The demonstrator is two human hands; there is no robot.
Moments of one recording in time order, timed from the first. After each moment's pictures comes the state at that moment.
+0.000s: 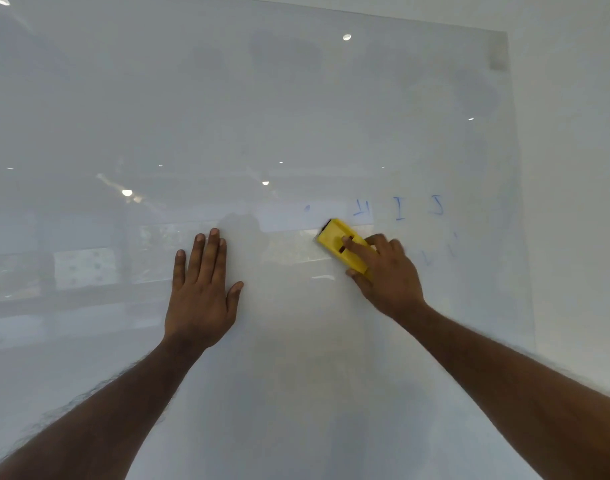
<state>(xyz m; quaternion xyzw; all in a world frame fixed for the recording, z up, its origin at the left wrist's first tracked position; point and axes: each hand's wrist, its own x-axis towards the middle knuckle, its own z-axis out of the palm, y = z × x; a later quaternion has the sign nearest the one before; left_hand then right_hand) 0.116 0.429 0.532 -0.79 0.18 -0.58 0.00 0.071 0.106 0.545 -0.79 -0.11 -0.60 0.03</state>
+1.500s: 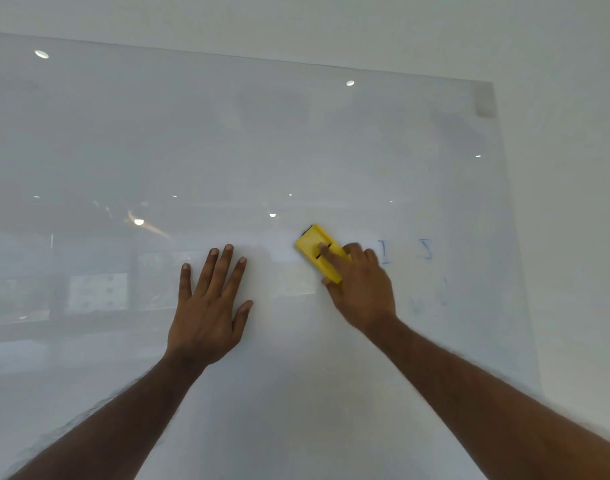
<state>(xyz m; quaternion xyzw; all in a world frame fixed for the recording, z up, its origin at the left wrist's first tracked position) 0.120 0.377 0.570 -0.78 0.18 -0.60 0.04 0.076 0.105 0.601 -0.78 -0.13 -0.61 0.05</state>
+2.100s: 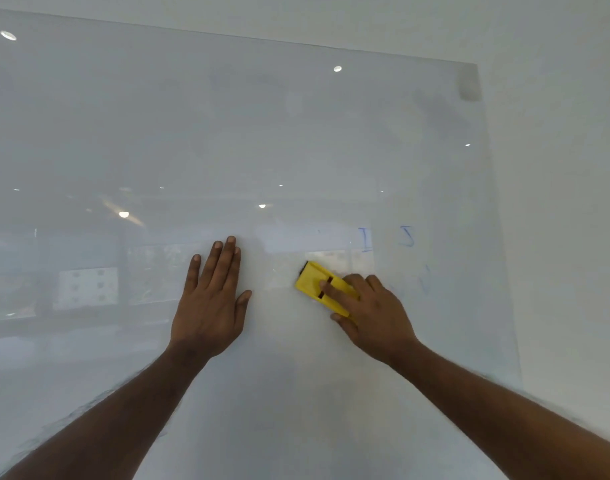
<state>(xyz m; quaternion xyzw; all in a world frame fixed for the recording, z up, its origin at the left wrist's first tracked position) 0.127 0.335 0.566 -0.78 0.21 -0.59 0.03 0.081 0.044 0.540 -0.78 -0.20 -0.59 -0.05</state>
